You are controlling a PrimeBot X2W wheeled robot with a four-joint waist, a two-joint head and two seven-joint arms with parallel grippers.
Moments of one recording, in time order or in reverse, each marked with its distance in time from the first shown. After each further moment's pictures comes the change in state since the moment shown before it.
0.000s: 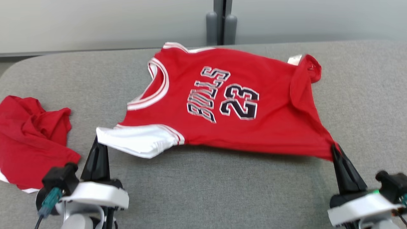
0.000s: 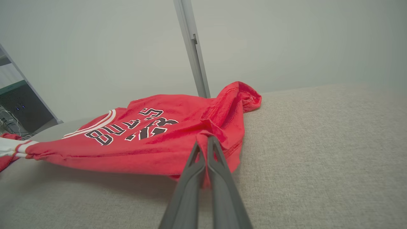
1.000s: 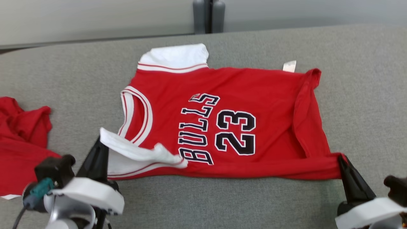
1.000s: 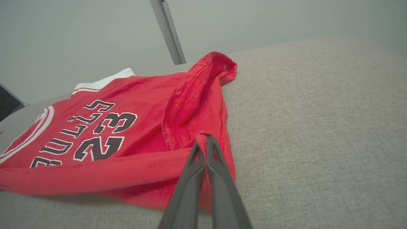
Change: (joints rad) left arm 0.177 0.081 -0.042 -0.438 -0.003 0.053 0.367; right arm 0.210 0.071 -0.169 -0.261 -0.056 0.000 0.262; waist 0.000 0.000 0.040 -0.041
